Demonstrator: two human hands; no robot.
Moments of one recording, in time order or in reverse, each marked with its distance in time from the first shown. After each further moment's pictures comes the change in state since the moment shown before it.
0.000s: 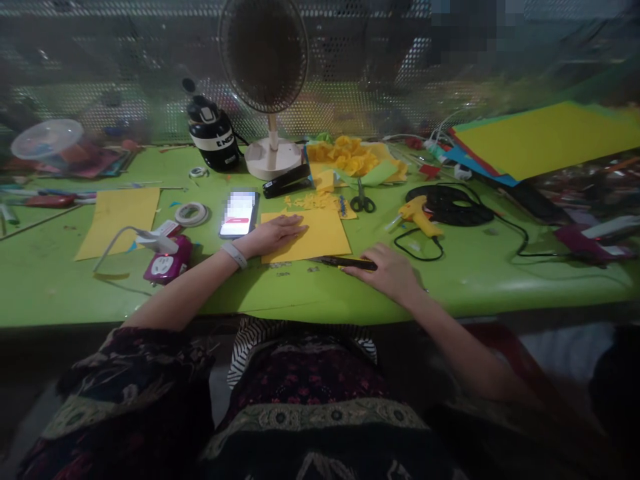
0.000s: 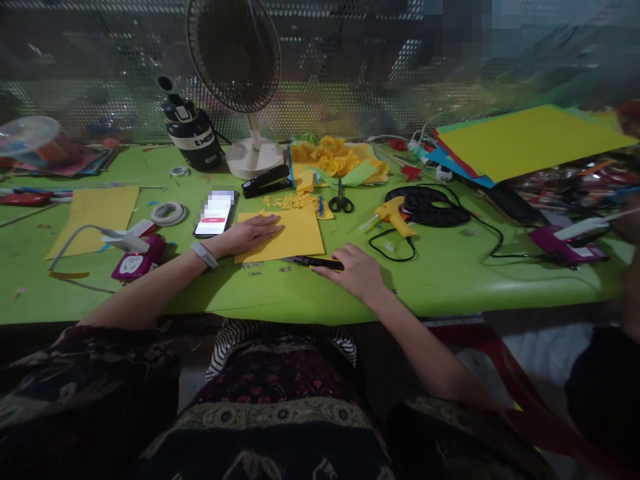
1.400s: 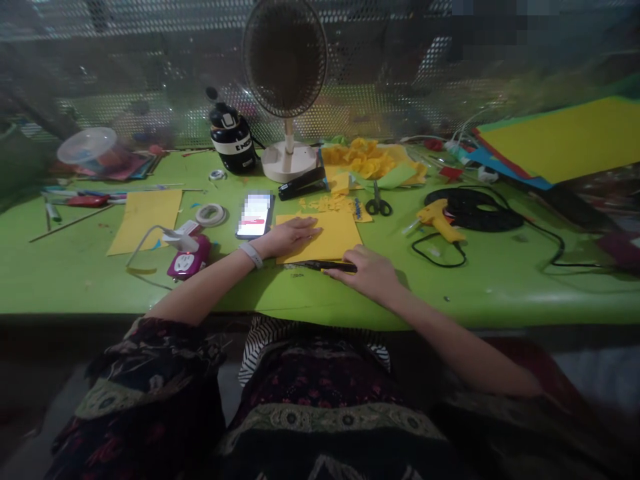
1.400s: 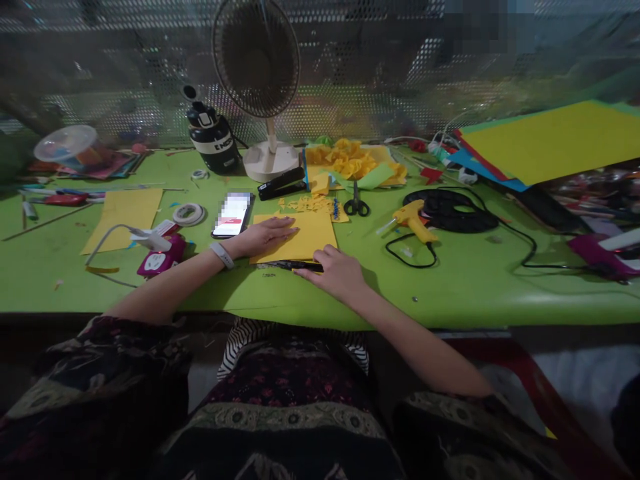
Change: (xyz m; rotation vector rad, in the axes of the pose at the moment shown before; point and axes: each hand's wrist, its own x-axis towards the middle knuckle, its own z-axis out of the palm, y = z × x) left_hand 0.004 -0.015 0.018 0.024 0.124 0.091; right_hand 0.028 -0.053 0.019 0.004 -0.060 -0.061
